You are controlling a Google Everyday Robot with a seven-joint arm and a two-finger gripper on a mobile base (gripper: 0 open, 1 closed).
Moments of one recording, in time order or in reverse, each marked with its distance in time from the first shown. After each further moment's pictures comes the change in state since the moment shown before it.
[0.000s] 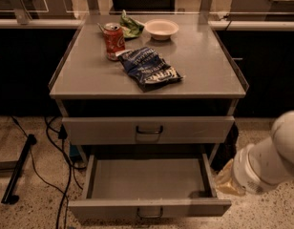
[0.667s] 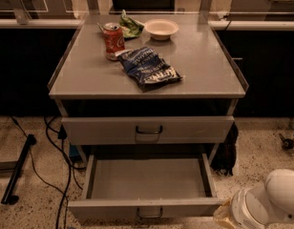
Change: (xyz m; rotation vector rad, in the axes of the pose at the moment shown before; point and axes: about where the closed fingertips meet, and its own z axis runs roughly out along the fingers) arm 0.091 0.035 0.134 -0.084 -0.043 0.116
